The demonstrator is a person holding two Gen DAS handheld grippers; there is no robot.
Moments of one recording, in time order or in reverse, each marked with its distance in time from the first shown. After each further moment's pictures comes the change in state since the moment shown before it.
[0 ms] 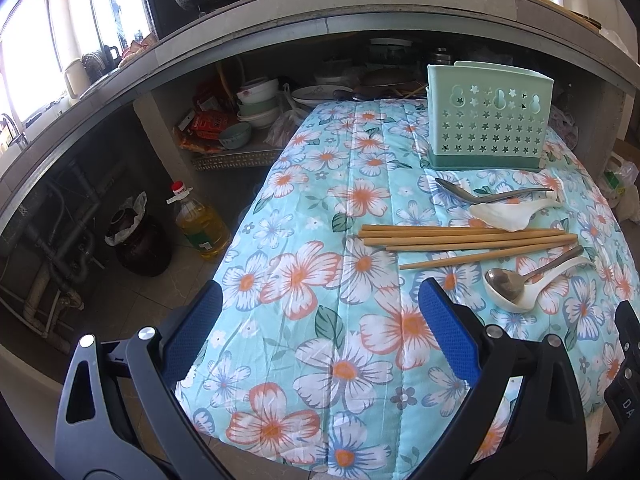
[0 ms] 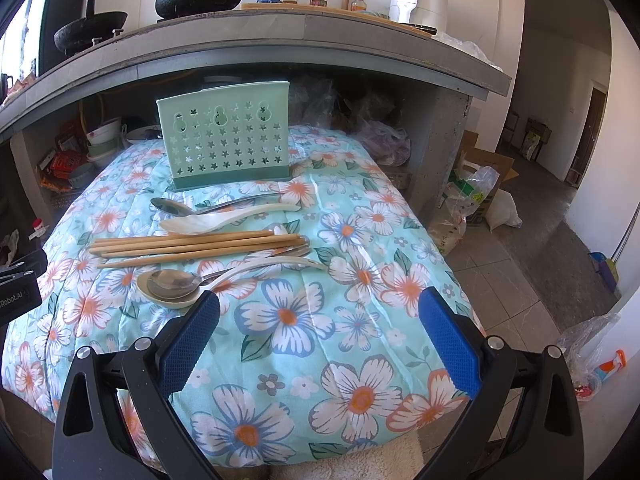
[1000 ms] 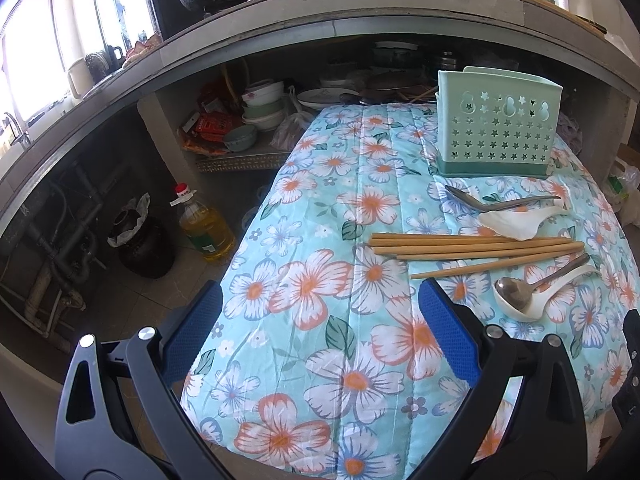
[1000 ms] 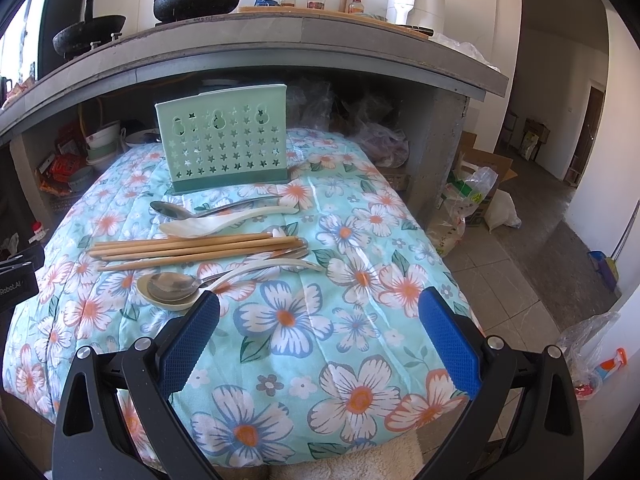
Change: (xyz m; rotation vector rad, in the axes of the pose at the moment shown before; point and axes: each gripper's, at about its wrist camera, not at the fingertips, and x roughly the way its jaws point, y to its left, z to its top) left arm 0.005 0.009 0.006 -0.004 -0.014 0.013; right arm -0.002 -0.003 0.001 0.012 -0.009 -0.001
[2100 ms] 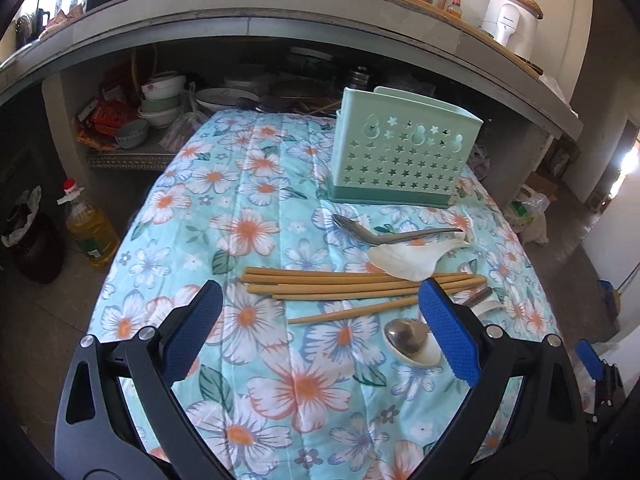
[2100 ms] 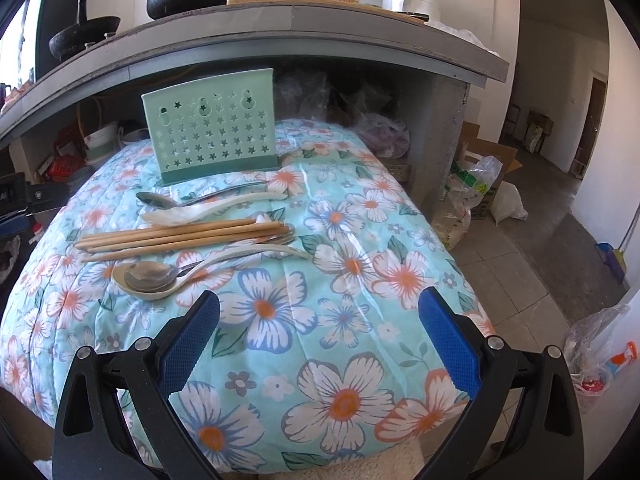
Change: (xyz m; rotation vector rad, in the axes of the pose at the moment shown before) left arm 0.027 -0.025 0.020 -0.065 -0.015 -0.465; right arm 0.025 -0.016 -0.016 0.019 0.000 0.036
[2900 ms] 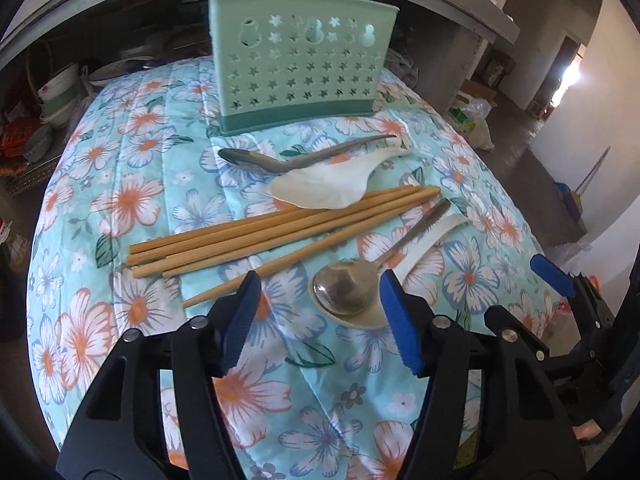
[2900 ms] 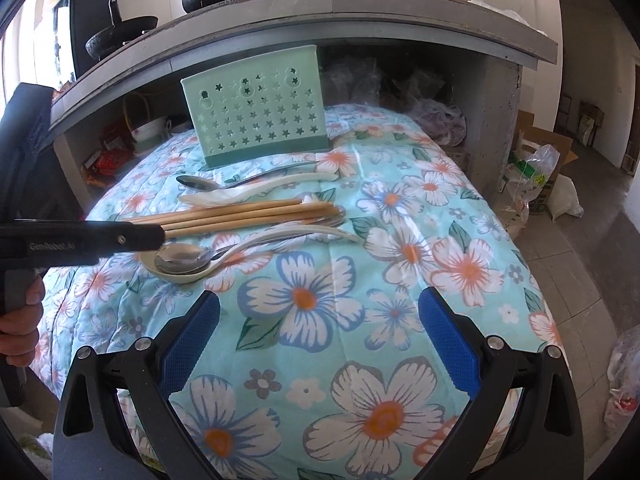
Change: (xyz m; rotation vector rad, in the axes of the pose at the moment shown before) left arm 0.058 -0.042 -0.021 0.268 0.260 -0.205; right arm 0.026 -0.002 -0.009 -0.009 0.037 0.220
